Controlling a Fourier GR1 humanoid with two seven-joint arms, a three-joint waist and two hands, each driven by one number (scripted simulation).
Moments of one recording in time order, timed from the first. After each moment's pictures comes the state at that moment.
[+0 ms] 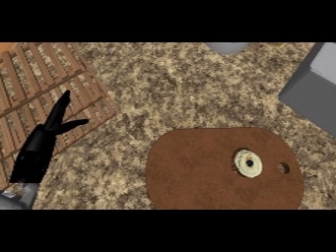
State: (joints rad) left arm -0.13 0.60 -0.41 -1.64 0.18 0.42 0.07; right arm -0.77 -1.09 0.19 -0.53 -0.03 0.30 -0.77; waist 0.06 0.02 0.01
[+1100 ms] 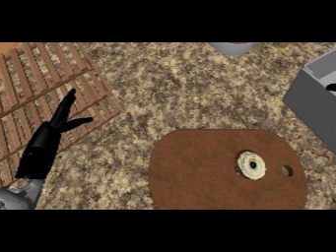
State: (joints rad) left arm -0.16 0.59 -0.42 -1.61 0.18 0.40 0.07; right arm -0.95 -0.80 0.23 -0.28 0.06 0.24 -0.61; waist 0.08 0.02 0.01
